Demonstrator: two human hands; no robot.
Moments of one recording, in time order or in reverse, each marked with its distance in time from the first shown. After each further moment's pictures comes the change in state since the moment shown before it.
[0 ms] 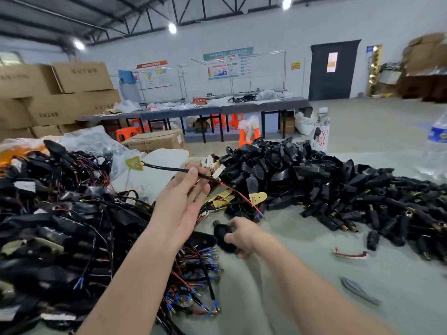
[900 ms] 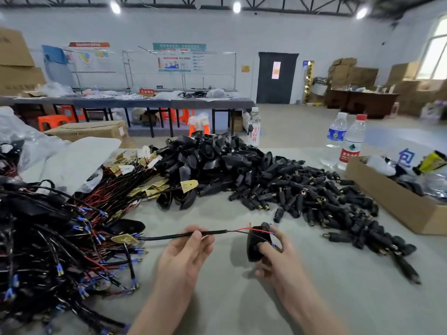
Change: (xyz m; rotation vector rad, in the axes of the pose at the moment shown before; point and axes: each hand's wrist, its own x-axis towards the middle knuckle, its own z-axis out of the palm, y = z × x) left_hand -0.120 -0.147 0.040 -0.135 0.035 -0.219; right_hand -0.167 0.162 -0.048 1.150 0.516 -0.062
